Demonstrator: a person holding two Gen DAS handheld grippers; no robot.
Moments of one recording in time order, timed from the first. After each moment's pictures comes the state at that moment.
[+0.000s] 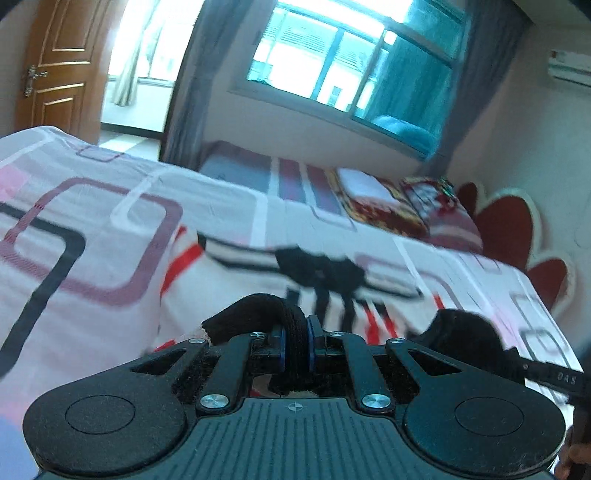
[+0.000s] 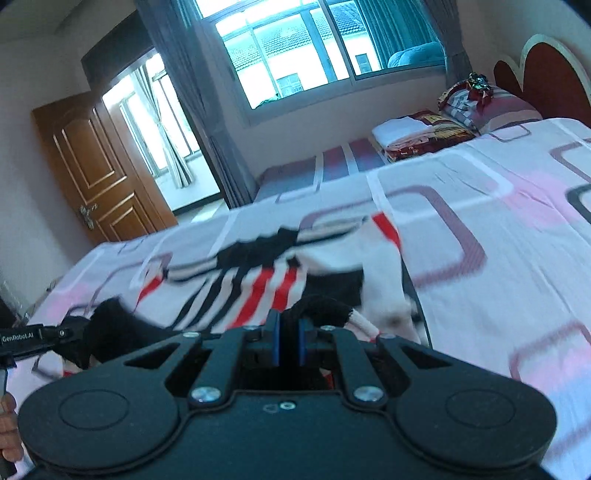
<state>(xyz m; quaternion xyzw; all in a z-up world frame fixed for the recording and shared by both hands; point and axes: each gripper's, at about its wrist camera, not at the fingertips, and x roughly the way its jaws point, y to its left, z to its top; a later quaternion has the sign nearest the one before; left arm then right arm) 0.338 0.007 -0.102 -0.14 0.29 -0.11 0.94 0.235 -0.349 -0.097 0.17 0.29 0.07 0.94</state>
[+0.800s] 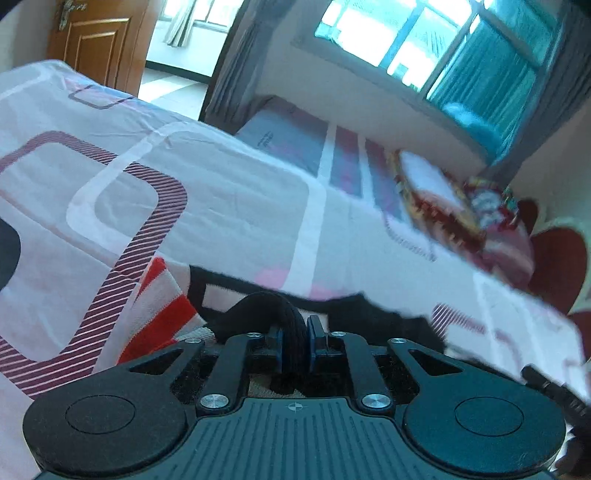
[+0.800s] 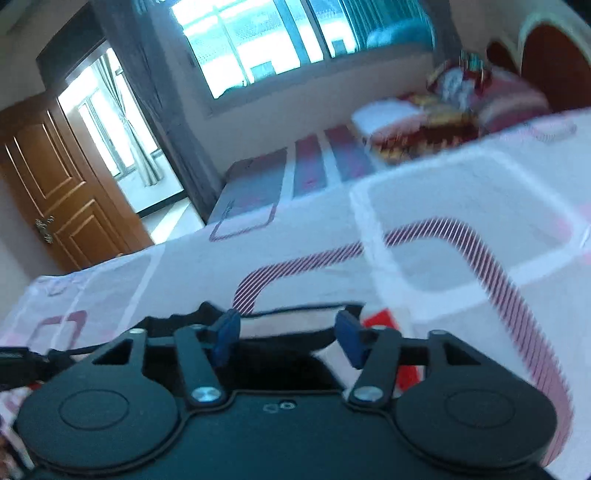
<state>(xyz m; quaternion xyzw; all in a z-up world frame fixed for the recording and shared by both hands) 0.520 -0.002 -0.150 -0.22 0.37 -0.04 0.90 0.429 -0.381 -0.145 0.17 0.31 0.02 0.94</state>
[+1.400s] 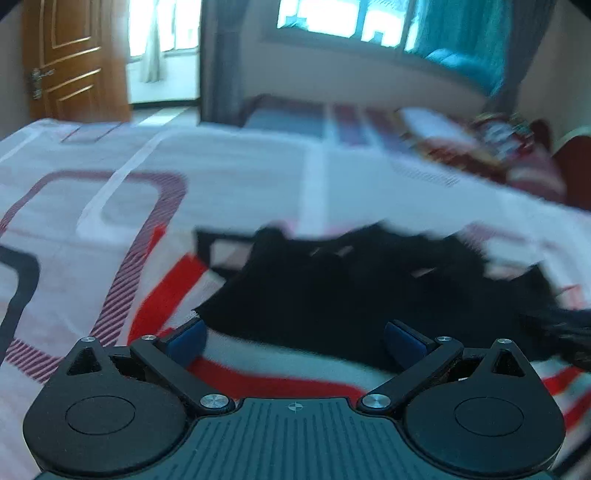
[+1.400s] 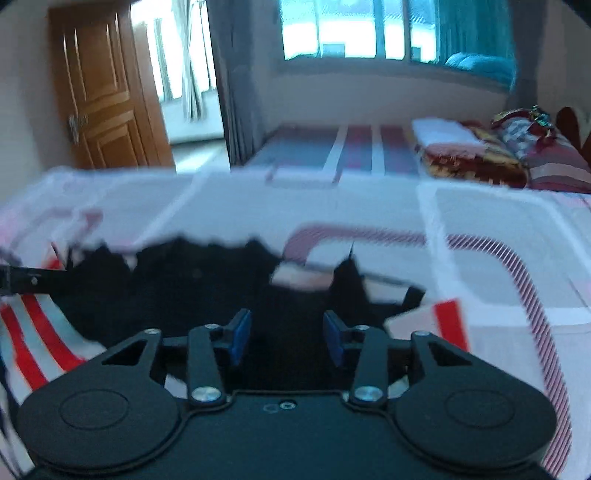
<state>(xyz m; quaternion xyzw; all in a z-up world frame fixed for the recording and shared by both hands) 0.506 -0.047 -0.185 -0.04 0.39 -0.01 0.92 0.444 -0.312 -0.166 0.01 0.36 0.09 0.93</state>
